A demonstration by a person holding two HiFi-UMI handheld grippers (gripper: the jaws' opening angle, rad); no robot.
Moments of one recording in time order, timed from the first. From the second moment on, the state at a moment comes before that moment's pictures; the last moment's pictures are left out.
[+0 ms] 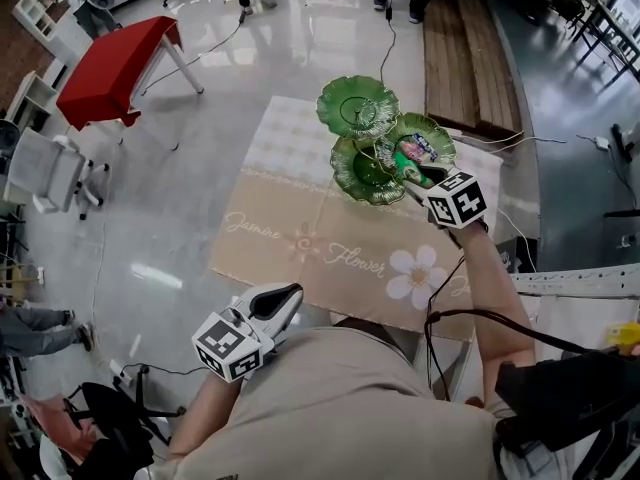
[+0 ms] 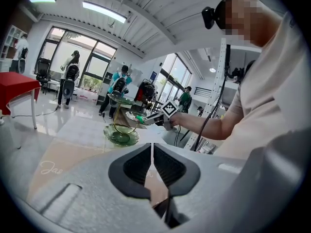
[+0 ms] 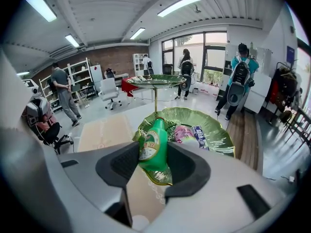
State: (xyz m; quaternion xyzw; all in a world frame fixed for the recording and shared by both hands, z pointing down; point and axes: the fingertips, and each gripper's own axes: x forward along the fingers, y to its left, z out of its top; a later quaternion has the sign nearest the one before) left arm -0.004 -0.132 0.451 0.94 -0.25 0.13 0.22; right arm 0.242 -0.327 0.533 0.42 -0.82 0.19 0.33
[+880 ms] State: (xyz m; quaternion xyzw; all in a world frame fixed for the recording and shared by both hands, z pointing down) left arm -0.049 -0.098 0.443 0.94 -0.24 0.11 0.21; right arm 0.241 -0.288 0.496 0.50 -0.79 0.17 0.30
